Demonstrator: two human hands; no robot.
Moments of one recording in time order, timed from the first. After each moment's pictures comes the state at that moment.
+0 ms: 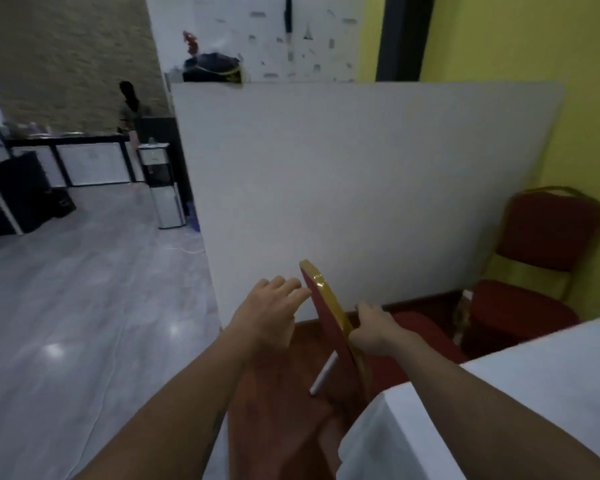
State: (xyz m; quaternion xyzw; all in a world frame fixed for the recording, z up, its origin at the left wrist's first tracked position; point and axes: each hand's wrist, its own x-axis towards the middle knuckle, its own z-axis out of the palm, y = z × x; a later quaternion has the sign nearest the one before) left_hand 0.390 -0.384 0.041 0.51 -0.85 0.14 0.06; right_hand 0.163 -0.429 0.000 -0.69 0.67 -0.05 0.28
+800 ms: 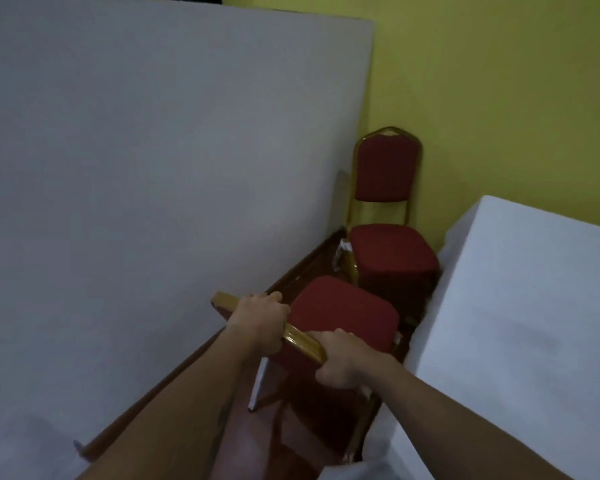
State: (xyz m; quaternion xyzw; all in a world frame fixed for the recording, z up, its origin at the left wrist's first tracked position) left_hand 0.284 -0.702 -0.023 0.31 -0.95 0.02 -0.09; right_hand 0.148 -0.577 -0.033 -0.58 0.76 -0.03 0.31
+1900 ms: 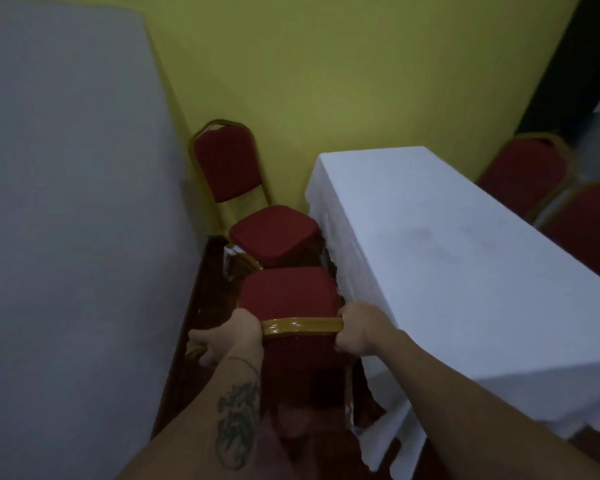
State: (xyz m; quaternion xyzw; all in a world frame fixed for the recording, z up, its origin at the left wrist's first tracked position) left_hand 0.245 -0.800 -0.060 0.65 -0.49 -0.56 0.16; right_hand 0.169 -0.611 -0.078 -0.18 0.95 -0.13 0.22
